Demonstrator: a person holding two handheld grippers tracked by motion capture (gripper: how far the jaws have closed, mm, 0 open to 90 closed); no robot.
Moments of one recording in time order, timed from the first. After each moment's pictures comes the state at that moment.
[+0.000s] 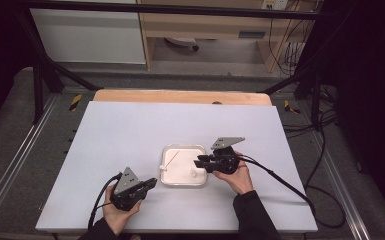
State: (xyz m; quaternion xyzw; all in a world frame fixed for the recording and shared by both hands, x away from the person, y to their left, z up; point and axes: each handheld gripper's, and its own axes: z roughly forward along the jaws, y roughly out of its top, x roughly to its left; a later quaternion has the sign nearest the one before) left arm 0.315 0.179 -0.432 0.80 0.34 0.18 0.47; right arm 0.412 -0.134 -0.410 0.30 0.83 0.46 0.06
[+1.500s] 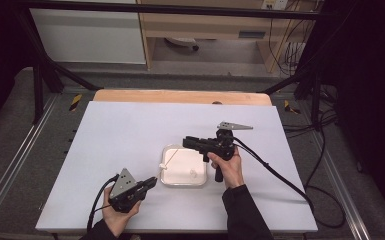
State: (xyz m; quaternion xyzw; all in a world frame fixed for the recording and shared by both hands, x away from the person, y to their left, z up) left arm 0.307 0.180 -0.425 0.78 0.33 0.19 0.50; right arm 0.425 -0.120 -0.371 0.35 0.69 0.63 -0.05
